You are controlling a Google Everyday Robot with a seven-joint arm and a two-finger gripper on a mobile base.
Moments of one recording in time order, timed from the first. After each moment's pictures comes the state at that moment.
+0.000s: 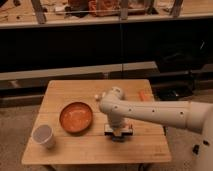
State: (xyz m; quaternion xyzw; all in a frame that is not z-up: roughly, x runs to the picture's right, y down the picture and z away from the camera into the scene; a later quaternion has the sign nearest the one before) arm 0.075 0.223 0.773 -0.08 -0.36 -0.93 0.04
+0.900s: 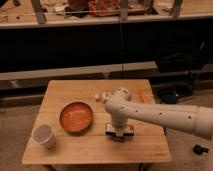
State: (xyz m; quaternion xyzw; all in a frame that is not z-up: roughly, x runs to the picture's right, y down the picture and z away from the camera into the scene) arm 0.078 0.223 0.776 -0.07 -0.36 -0.93 0.05
